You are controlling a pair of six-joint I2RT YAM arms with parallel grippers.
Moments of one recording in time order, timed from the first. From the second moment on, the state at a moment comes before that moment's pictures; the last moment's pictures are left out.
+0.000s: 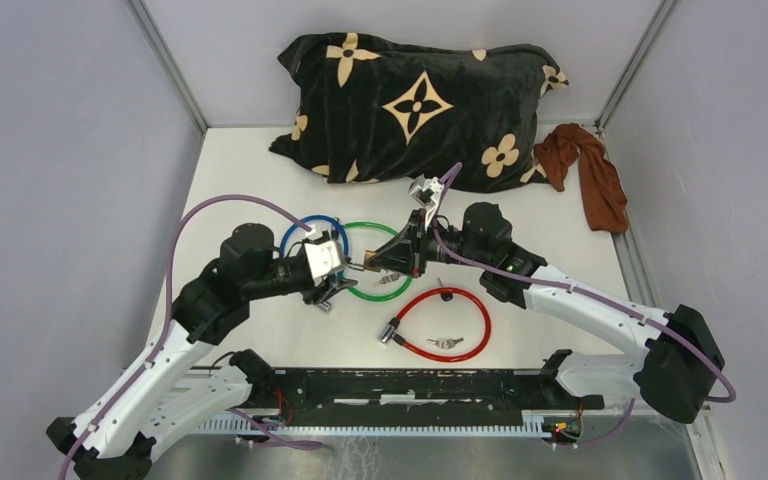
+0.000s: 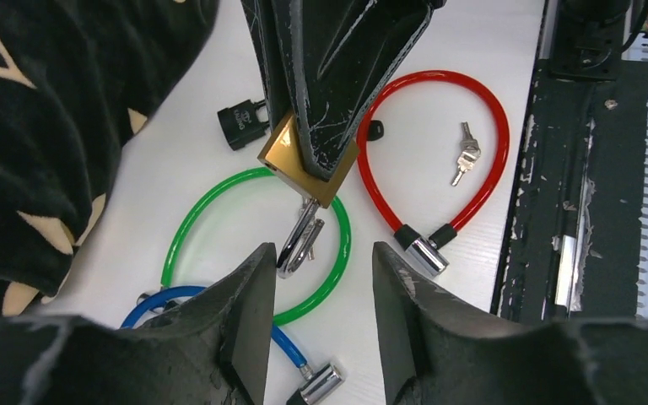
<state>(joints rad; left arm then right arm) -0.66 0.72 0.90 -0.58 0.48 0.43 0.83 1.23 0.83 0.35 -0.57 0.49</state>
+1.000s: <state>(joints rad) -0.66 0.73 0.88 -0.61 0.53 0.47 0.80 1.12 0.88 0.14 -0.54 0.24</state>
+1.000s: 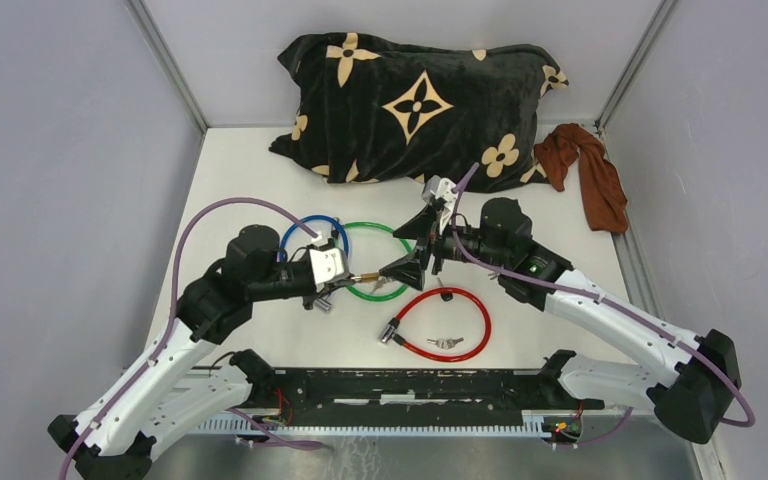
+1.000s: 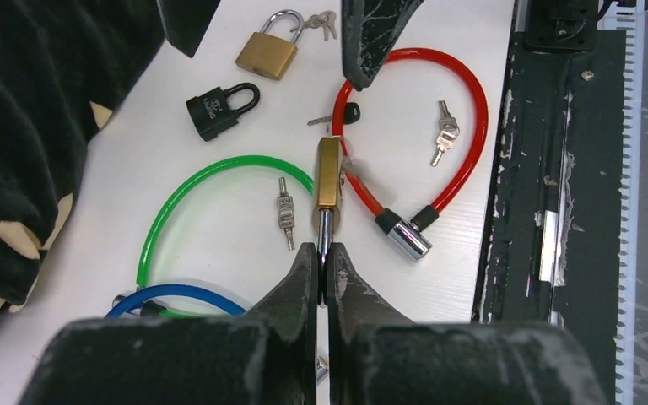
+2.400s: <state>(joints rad) -0.66 0.70 0.88 -0.53 0.72 0.21 0.87 1.15 0.66 0.60 -0.77 0.25</state>
